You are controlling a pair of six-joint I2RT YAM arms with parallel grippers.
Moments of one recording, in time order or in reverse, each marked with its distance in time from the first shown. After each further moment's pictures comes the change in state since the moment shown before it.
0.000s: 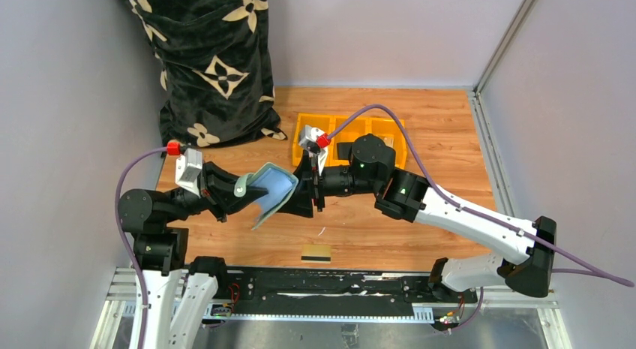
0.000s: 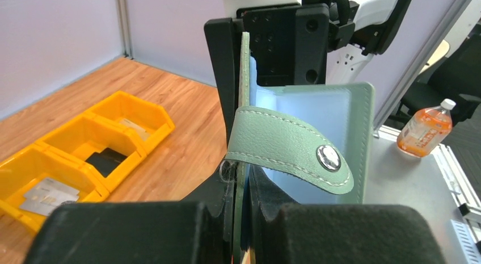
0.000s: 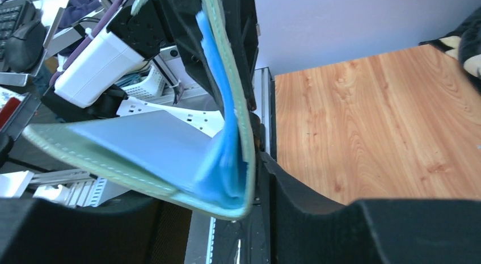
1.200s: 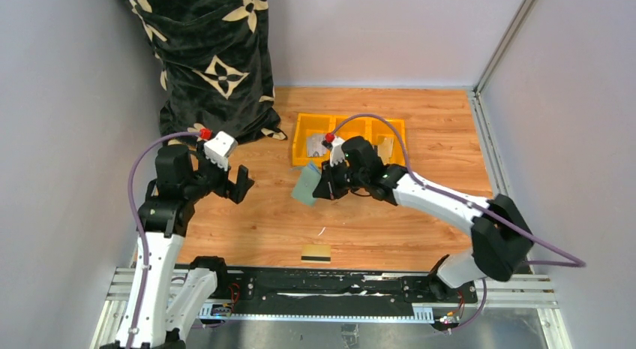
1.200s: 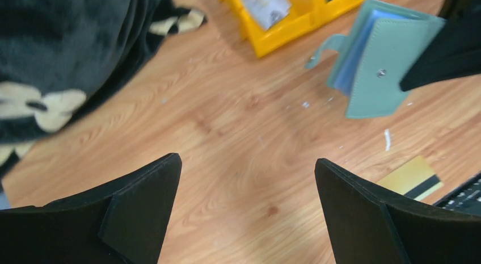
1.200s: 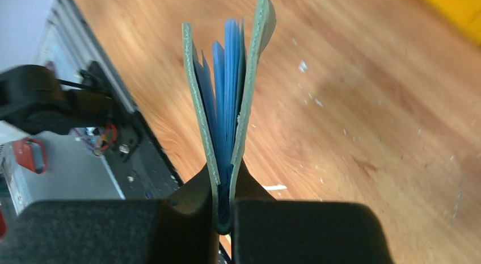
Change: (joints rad) left arm 0.005 0.207 0.105 -0.782 -0.676 0.863; right arm -0.286 0.135 -0.231 -0.161 0.184 0.092
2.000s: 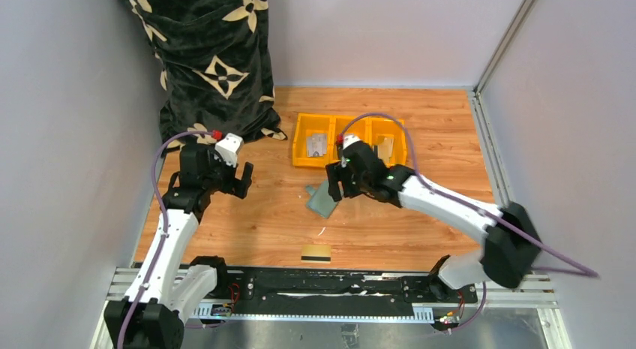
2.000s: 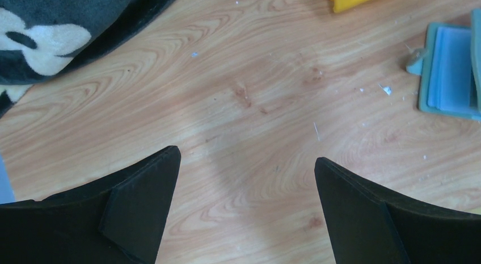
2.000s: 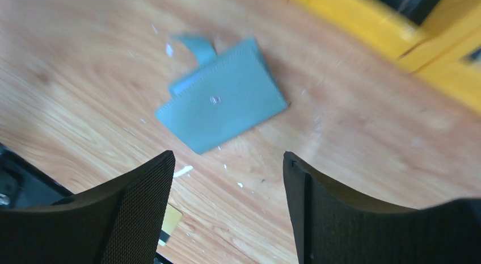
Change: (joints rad) left arm 0.000 0.166 -0.197 0.186 -0.260 0.004; right arm 0.018 0.092 0.009 -0.250 0.425 -0.032
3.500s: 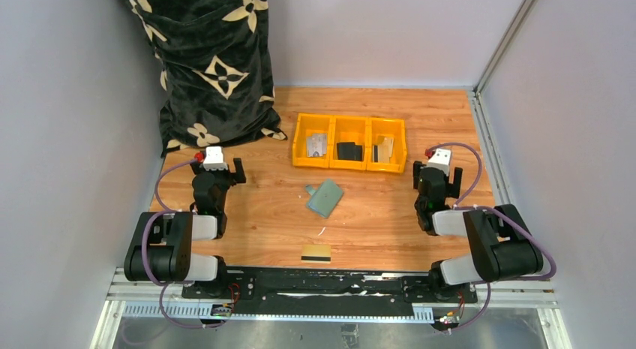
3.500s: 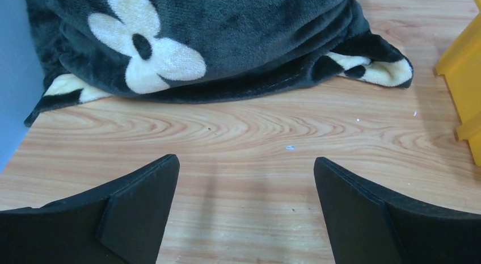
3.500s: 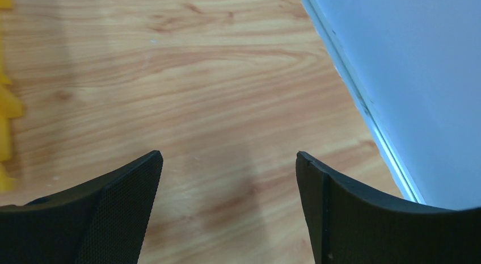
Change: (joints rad) left arm 0.057 0.504 -0.558 1.609 -0.320 -0.277; right arm -0.623 -0.092 -0.749 1.177 0.653 -0.438
